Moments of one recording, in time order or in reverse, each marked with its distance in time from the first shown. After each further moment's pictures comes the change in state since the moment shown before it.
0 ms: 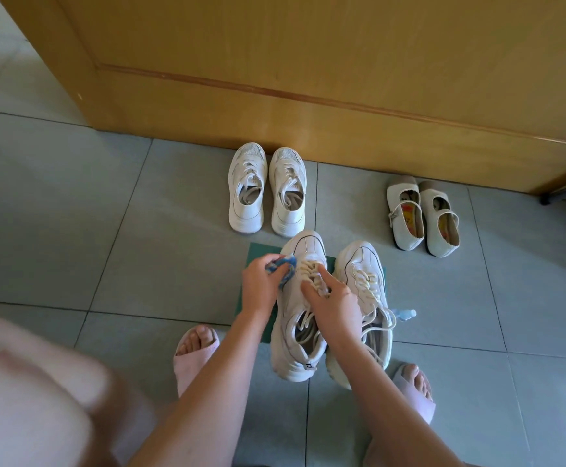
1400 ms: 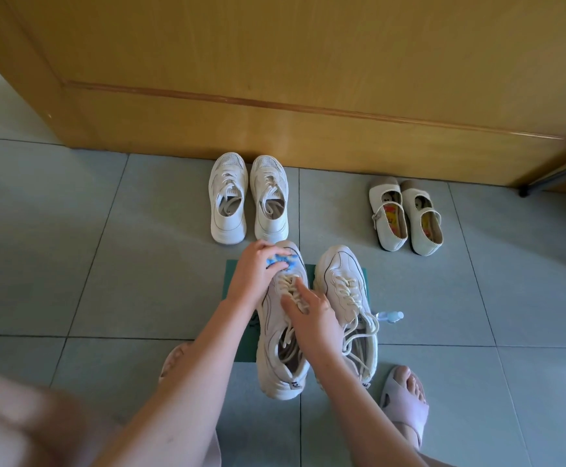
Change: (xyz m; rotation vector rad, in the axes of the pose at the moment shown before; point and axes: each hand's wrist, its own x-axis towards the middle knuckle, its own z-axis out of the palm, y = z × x) left_hand 0.035 0.024 0.006 0.344 -0.194 0.417; right_hand -0.003 0.006 0.006 -0.021 -0.036 -0.001
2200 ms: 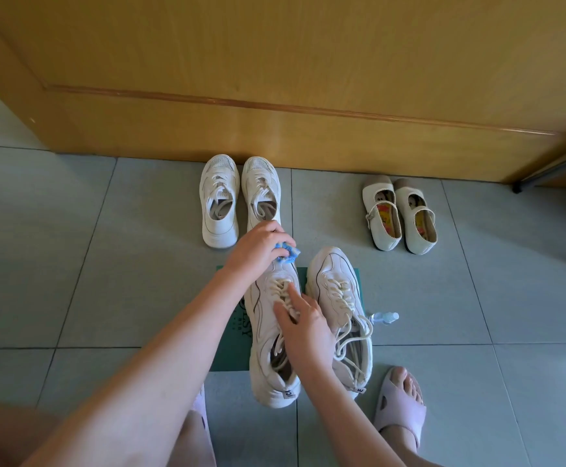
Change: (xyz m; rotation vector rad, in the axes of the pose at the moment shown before) left_hand 0.049 0.007 -0.005 0.245 -0.196 0.217; right_hand -0.004 0.001 0.004 -0.042 0.033 -0.016
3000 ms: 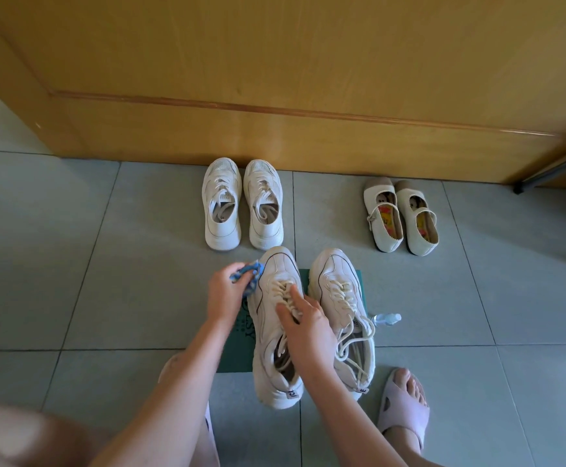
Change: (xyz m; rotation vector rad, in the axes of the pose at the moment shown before) left_hand -0.073 -0.018 0.026 -0.538 0.344 -0.582; right_hand 0.003 0.002 0.006 0.021 0.024 -0.001
